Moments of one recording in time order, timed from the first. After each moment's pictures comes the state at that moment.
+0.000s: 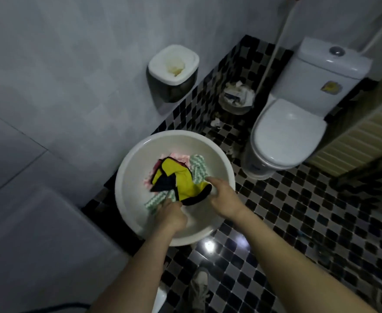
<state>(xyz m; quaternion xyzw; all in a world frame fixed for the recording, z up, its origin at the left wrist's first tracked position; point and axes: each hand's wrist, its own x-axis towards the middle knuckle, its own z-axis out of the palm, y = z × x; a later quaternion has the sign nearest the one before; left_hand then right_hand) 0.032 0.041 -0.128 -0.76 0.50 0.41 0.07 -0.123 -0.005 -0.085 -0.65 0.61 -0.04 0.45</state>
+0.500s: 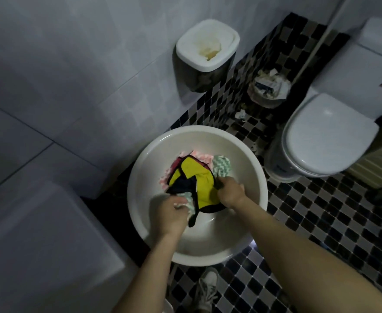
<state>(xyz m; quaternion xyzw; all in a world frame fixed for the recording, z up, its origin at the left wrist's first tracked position) 0.064 0.026 -0.150 -0.84 0.28 0.37 -0.27 -0.067 -0.082 -0.177 -0.64 0.64 0.09 0.42</state>
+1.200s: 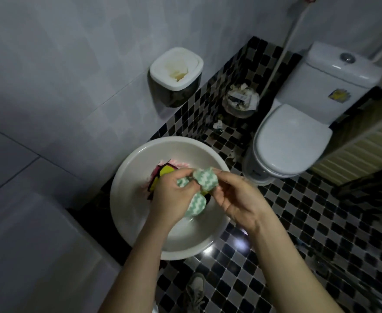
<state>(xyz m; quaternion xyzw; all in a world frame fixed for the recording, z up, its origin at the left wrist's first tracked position) 0.021 0.003 -0.016 -0.67 0.44 0.43 -0.43 -0.125 -0.036 -0.022 -0.10 0.43 -0.36 0.82</state>
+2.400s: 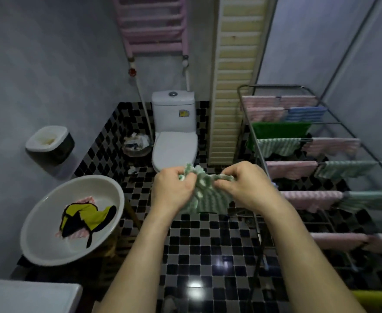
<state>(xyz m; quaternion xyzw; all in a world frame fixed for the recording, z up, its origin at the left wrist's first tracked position) -0.248 0.203 0.116 -0.53 0.70 0.35 -0.33 -0.401 0.280 0.152 -0.55 0.77 -0.23 0.21</state>
